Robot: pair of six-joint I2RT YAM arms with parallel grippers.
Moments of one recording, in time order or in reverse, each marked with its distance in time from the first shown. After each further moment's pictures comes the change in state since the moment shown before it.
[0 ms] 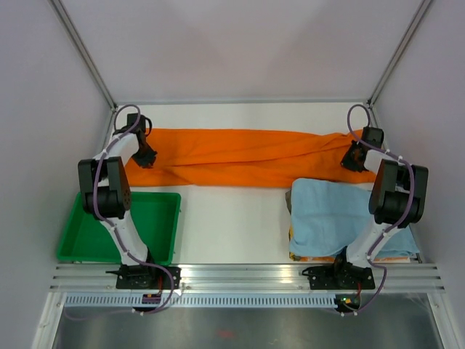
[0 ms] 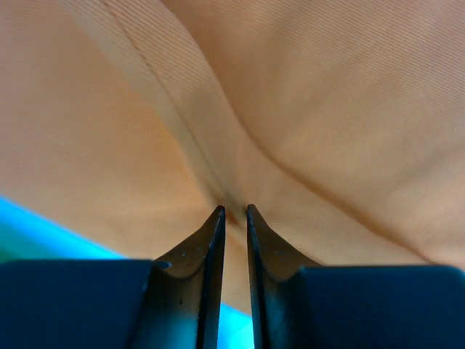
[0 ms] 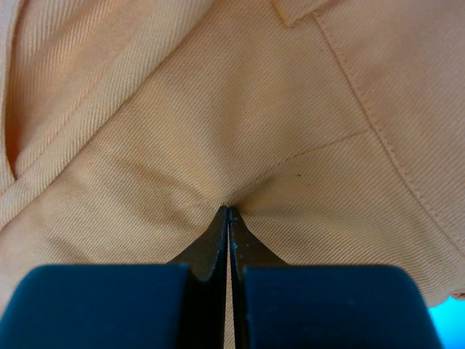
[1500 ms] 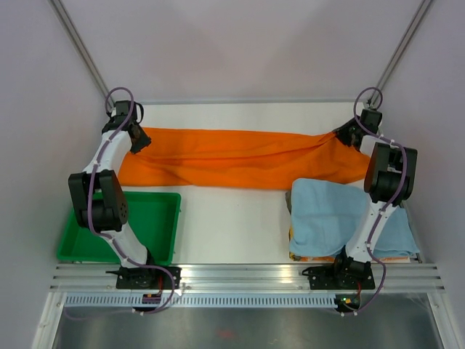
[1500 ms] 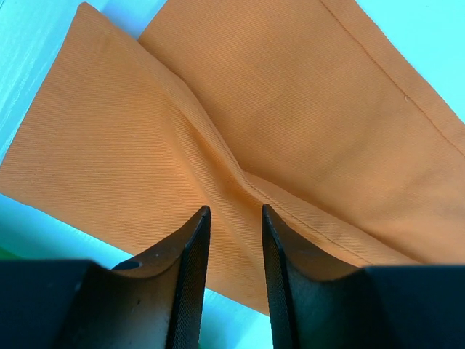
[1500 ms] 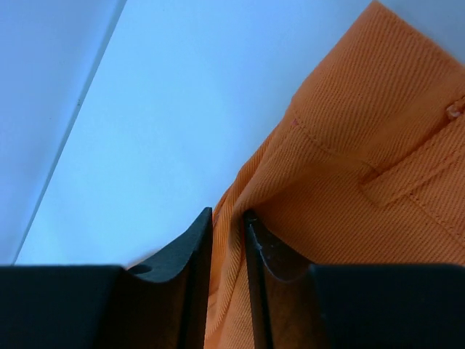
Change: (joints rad) left arm 0.004 -0.168 0.045 0.040 0.003 0.129; right arm 0.017 0.279 0.311 0.249 -0.138 0.438
